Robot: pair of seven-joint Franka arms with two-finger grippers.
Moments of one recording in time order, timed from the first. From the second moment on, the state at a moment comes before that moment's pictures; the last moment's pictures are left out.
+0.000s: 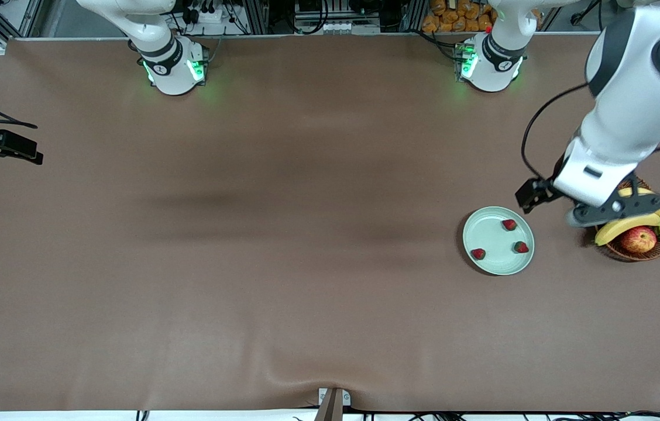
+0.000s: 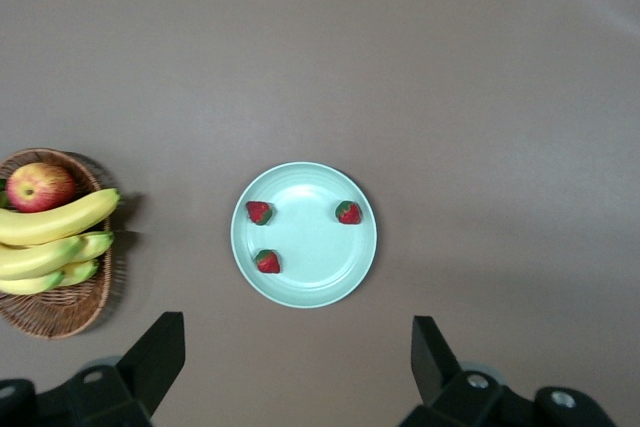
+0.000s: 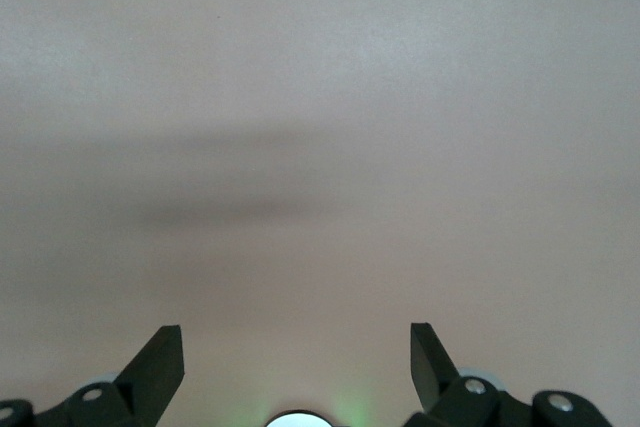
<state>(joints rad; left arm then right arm) 0.07 0.13 -0.37 -1.56 0.18 1.75 -0.45 -0.06 0.08 -0.02 -1.50 -0.01 1.43 -0.07</state>
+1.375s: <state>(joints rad) 0.01 -0.04 -0.12 -1.55 0.01 1.51 -0.14 -0.06 0.08 -0.02 -1.50 -0.01 1.43 -0.07</state>
